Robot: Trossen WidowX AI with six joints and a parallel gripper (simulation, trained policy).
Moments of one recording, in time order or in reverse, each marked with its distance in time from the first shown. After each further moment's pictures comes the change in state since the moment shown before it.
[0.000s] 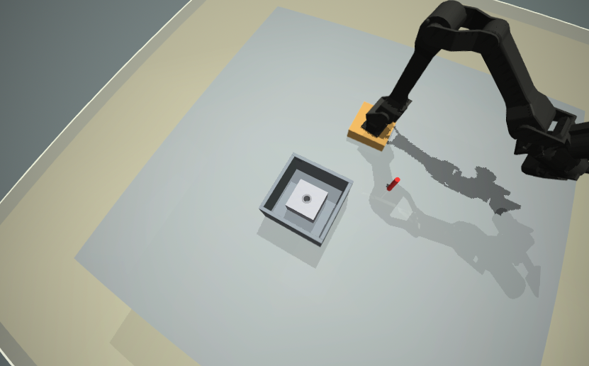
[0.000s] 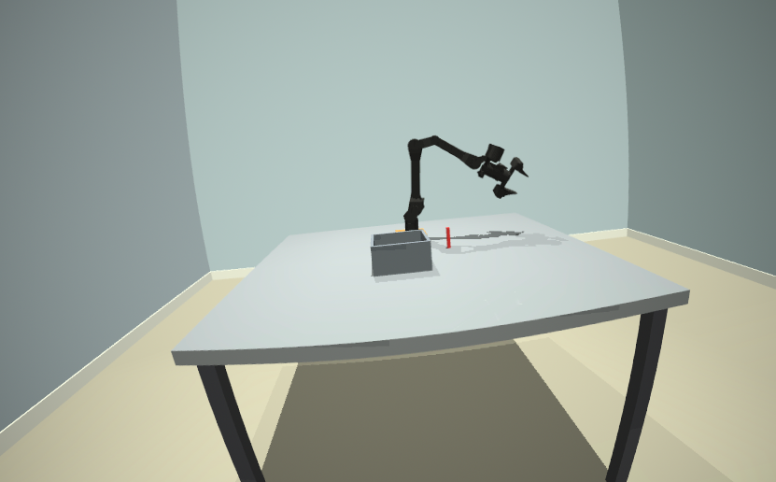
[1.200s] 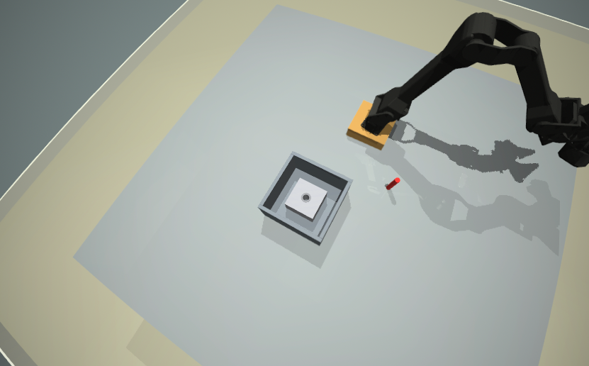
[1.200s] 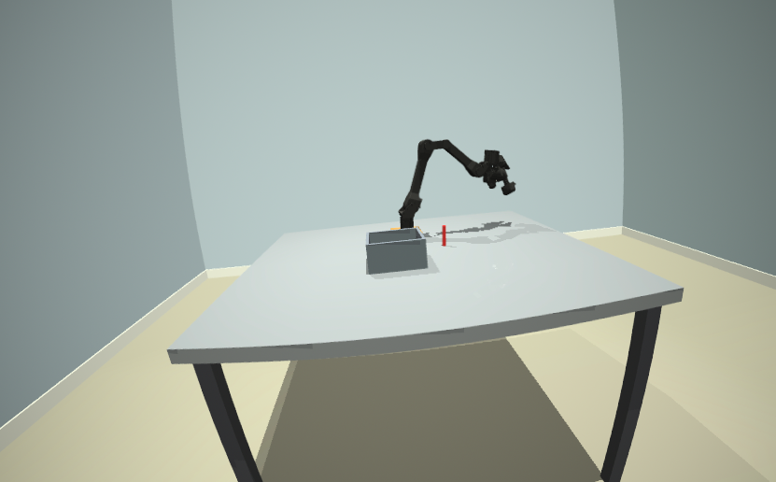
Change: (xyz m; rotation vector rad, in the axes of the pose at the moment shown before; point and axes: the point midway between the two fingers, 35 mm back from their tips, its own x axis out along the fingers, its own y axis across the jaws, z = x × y) arm 0.069 0.032 0.150 -1.059 -0.425 -0.286
